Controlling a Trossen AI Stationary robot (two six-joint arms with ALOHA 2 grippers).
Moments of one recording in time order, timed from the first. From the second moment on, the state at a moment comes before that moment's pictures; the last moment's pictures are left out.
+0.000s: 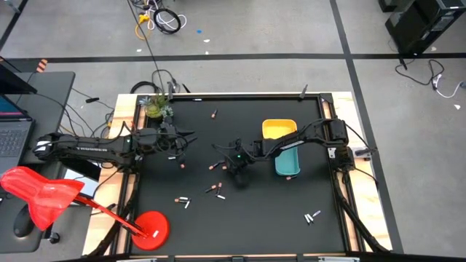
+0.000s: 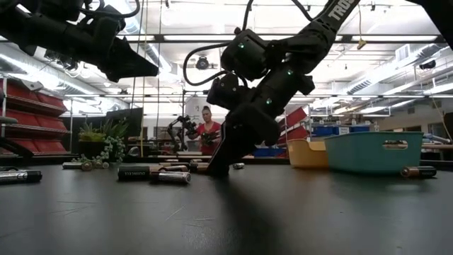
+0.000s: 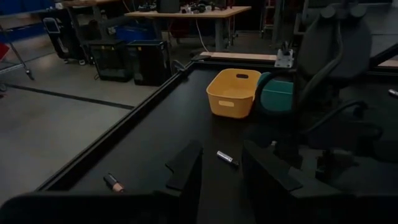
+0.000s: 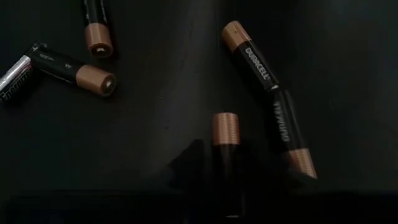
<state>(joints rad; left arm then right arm) 0.08 0.71 0.31 0.21 -0.31 -0.02 -0.04 2.05 1.14 0.01 -0.11 -0.13</state>
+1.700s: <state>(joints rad) 0.08 0.71 0.31 0.22 -0.31 -0.06 0.17 1.36 0.92 -0.96 0.42 0.58</state>
